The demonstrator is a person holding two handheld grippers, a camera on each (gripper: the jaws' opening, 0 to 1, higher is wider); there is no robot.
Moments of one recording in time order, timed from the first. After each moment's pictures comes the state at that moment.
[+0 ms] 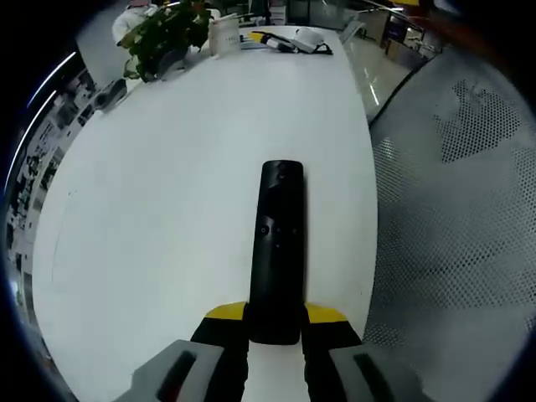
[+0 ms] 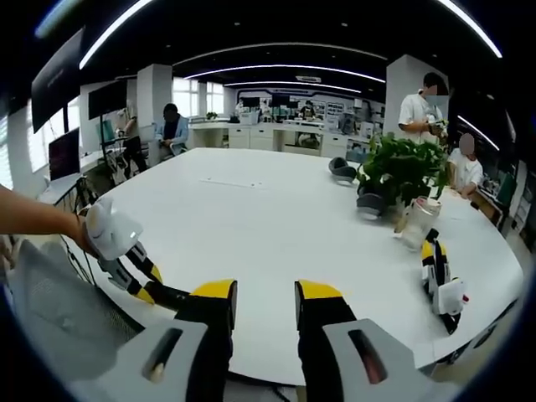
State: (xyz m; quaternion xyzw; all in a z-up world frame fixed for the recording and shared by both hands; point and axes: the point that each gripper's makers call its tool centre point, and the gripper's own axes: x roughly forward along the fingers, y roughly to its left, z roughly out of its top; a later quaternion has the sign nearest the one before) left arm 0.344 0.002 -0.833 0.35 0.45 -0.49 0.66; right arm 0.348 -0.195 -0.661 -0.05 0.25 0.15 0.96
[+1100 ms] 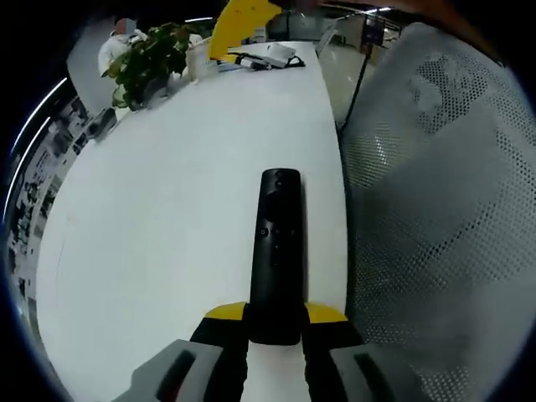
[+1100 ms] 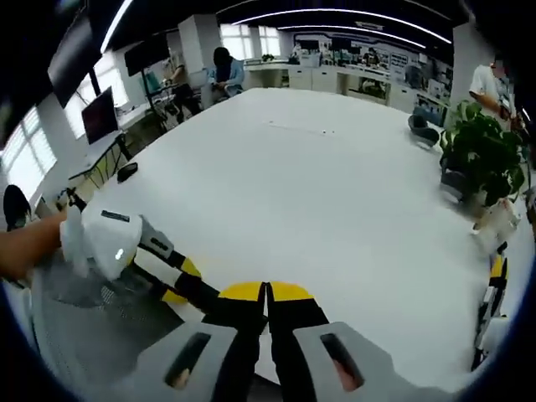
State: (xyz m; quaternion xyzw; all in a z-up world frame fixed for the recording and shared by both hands) left arm 0.325 -0.005 -0.831 0.36 0.39 -0.53 0.66; right arm 0.384 -0.102 -0.735 -0.05 0.44 0.30 0.84
